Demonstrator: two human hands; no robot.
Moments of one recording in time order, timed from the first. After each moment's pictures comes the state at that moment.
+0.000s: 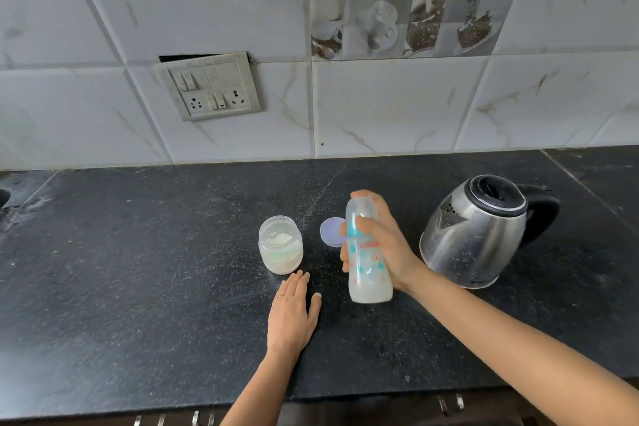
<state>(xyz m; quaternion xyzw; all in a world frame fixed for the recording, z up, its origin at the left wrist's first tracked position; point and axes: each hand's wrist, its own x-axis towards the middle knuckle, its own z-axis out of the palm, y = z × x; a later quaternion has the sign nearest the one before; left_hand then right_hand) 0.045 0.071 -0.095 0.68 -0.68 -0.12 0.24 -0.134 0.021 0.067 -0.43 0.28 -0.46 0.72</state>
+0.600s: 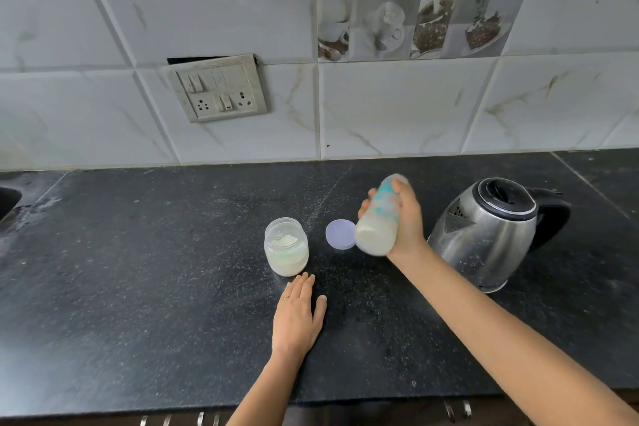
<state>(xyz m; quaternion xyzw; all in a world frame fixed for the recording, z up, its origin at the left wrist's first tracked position) 0.044 0.072 -0.091 0.68 -0.68 -0.13 0.25 -0.130 -0.015 0.076 -0.18 0.30 -0.58 0.74</state>
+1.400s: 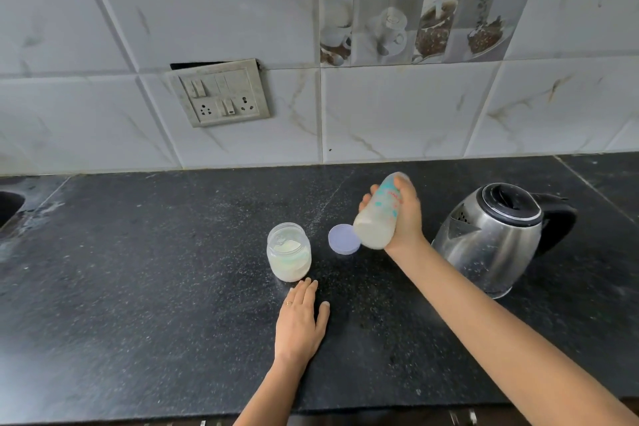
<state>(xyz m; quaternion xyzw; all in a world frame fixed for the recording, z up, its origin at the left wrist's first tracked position) 0.046 0.072 -0.093 0.67 -0.69 -0.13 0.24 -0.124 -0.029 0.083 -0.14 0.31 -0.59 0.73</state>
